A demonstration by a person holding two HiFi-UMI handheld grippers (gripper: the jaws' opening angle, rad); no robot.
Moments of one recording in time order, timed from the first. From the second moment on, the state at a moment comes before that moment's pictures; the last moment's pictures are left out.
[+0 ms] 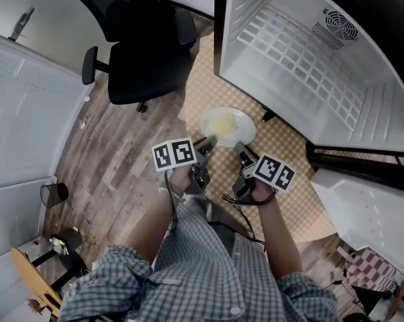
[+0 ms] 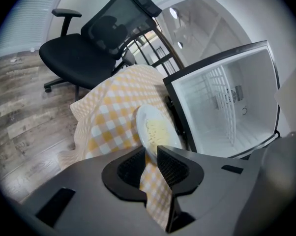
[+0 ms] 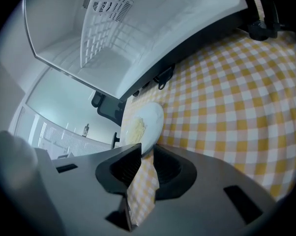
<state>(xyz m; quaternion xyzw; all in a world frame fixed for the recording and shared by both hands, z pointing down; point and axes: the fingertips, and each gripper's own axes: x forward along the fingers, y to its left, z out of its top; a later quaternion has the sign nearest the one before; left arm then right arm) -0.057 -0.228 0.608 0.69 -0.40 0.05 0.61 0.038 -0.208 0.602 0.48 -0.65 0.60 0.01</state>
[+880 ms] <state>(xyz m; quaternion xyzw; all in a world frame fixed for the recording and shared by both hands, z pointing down) -0.069 -0.226 0.552 0.77 -0.40 0.13 0.48 0.068 -0.200 0.552 0.53 -0.68 0.51 0.03</state>
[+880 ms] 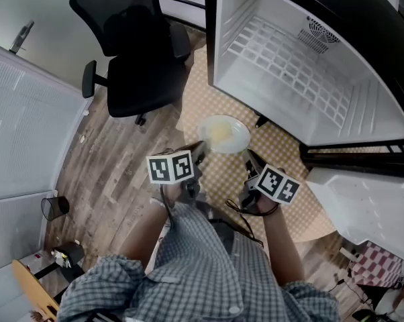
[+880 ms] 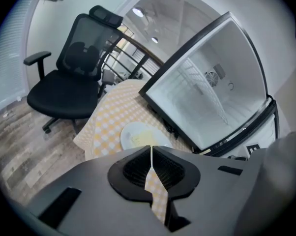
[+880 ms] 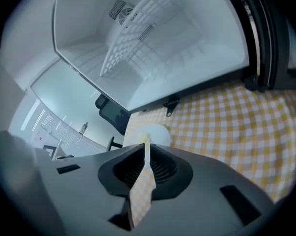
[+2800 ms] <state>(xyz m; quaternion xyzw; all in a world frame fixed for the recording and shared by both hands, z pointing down) 0.010 -0.200 0.337 0.95 -0.26 0.07 0.14 0.080 -0.197 0.317 0.58 -0.81 0.07 0.05</state>
